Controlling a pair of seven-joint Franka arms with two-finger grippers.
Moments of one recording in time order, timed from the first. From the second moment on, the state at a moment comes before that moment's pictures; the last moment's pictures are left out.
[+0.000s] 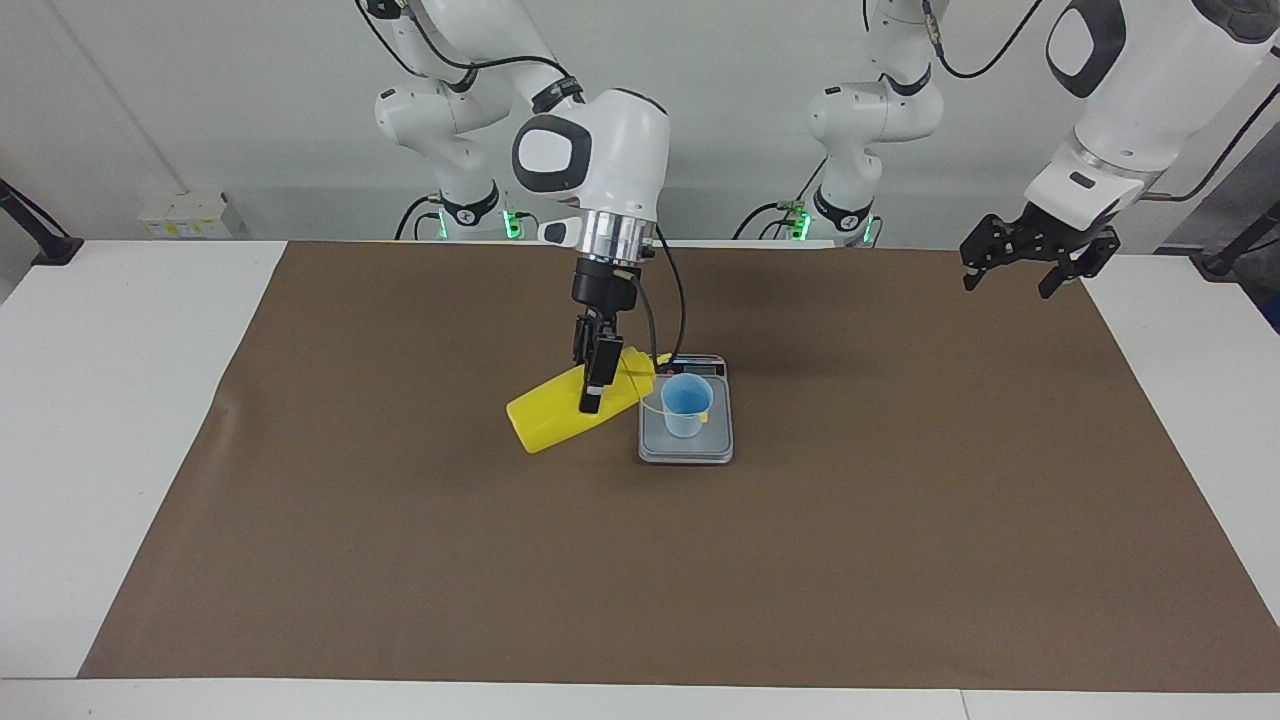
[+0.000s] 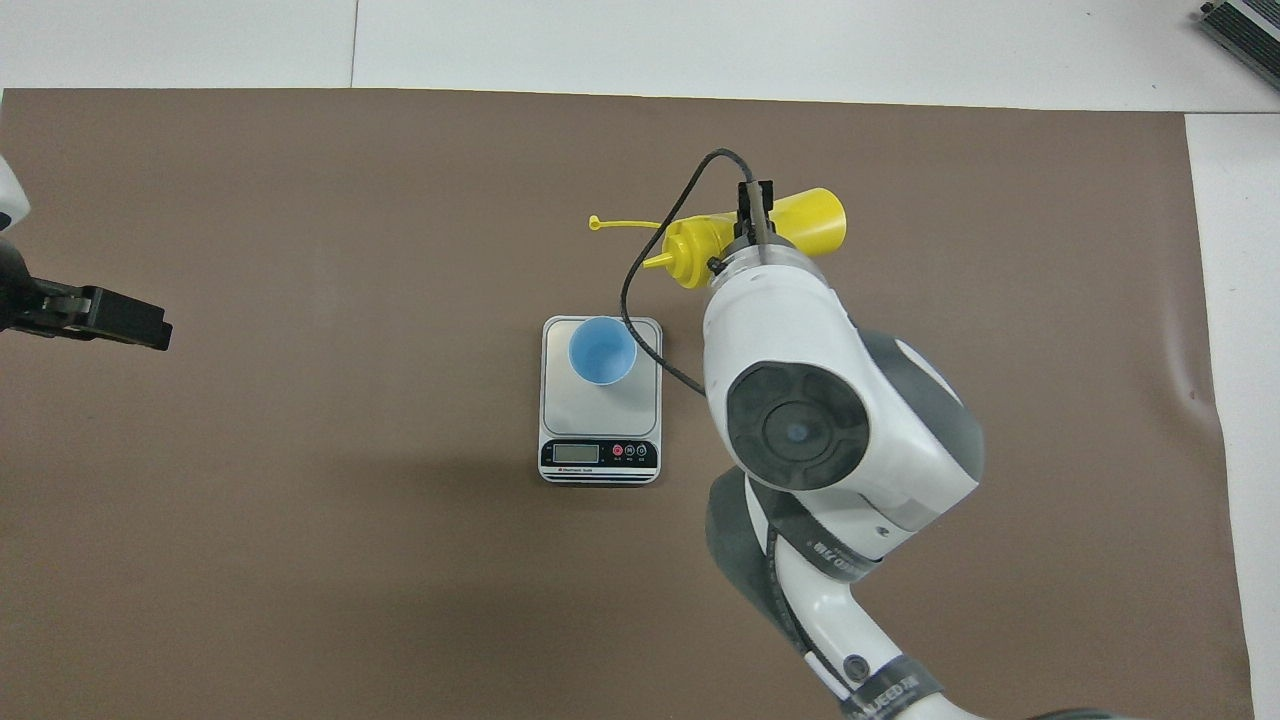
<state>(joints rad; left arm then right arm) 0.01 -0.01 -0.07 -1.60 -0.02 1.58 0.11 0.40 0.17 0.07 -1.79 -0.48 2.39 2.31</state>
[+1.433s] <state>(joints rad) 0.01 -0.02 -0.07 -1.63 -0.02 1.58 0.11 -0.34 0.18 0.06 -2.03 0.95 2.00 1.18</state>
